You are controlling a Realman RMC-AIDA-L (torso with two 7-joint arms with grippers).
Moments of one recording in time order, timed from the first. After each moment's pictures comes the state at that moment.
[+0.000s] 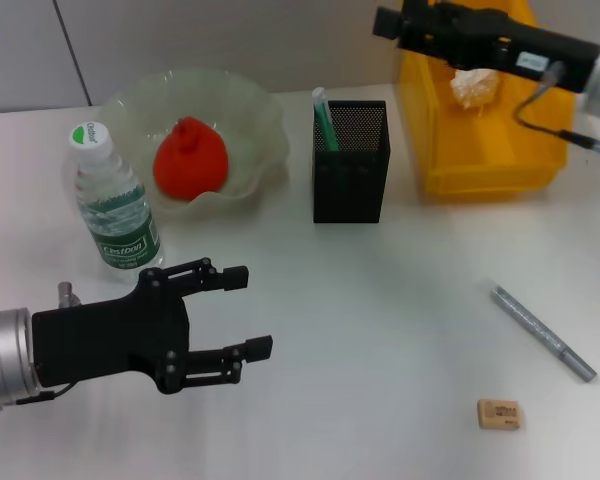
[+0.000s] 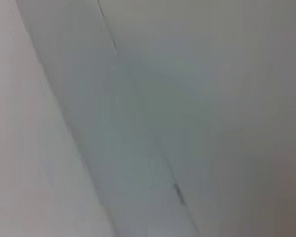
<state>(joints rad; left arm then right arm) -0.47 -2.07 0.94 0.52 1.76 1.66 -1.04 0.63 2.05 -0.68 -0.69 -1.64 -1.38 1.62</state>
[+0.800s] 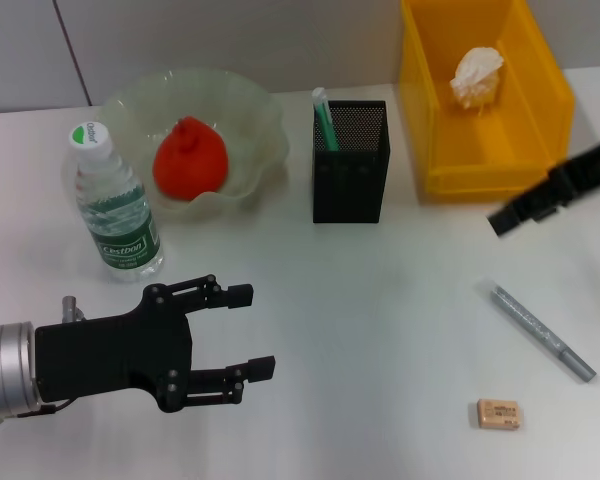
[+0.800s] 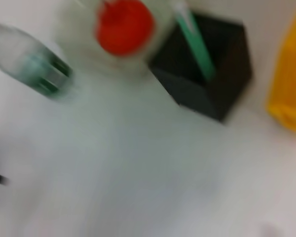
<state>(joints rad) -0.47 -2.07 0.96 0.51 1.76 1.67 -1.03 0.73 1.98 -0.81 -1.33 -2.56 -1.97 2.63</state>
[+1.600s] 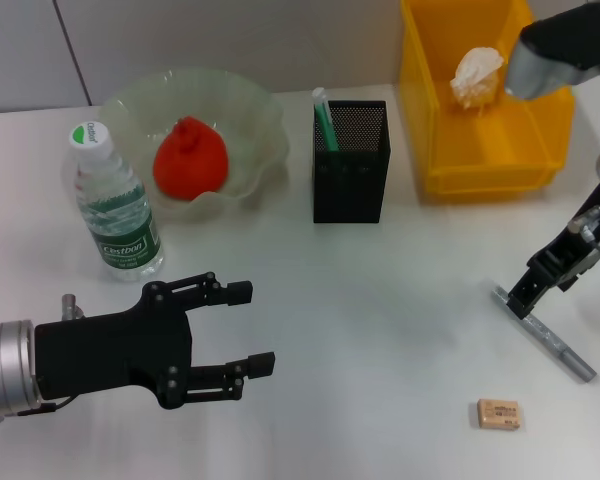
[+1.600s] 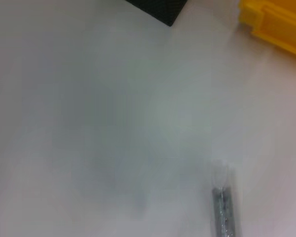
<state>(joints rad) -0.47 -2.07 0.96 0.51 1.76 1.66 -1.04 0.79 2.07 -1.07 -1.17 -2.91 -1.83 2.67</state>
